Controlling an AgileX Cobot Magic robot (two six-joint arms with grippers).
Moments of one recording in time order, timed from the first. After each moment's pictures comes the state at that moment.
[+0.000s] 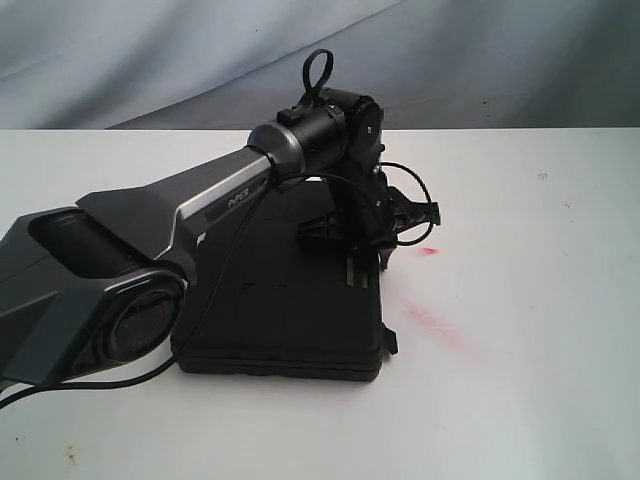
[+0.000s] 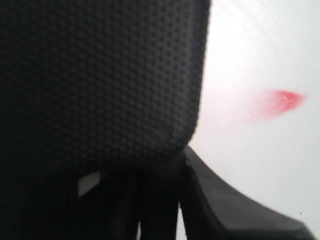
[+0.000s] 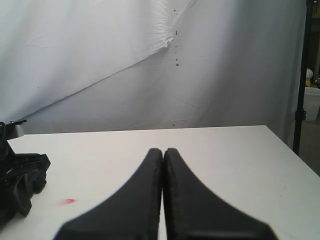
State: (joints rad) left arm -0.68 2.69 -2.44 -0.16 1.23 -0.63; right arm 0.09 0.01 0.00 -0.01 0.10 0.03
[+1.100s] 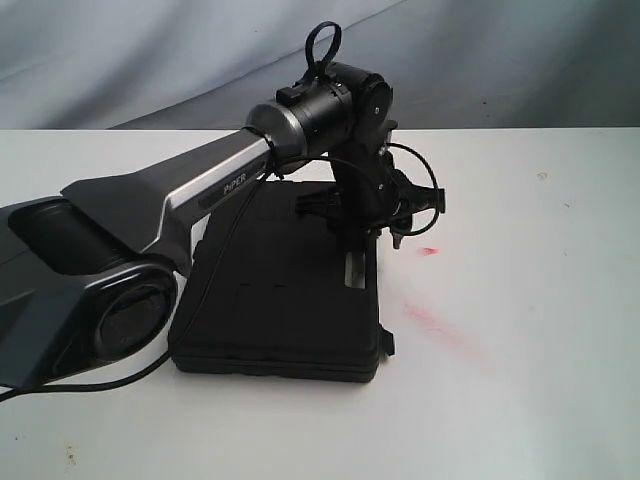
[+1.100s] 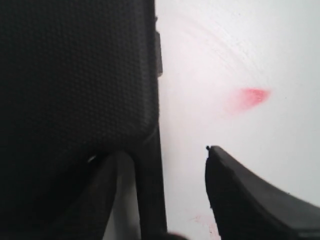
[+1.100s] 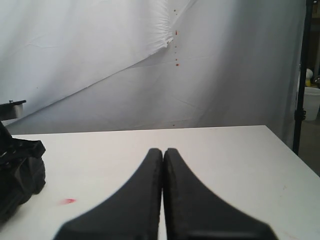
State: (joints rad) left arm -0.70 2.63 -2.44 -0.06 1.23 -0.55; right arm 0.09 0.01 0.00 -0.01 0.10 0.03
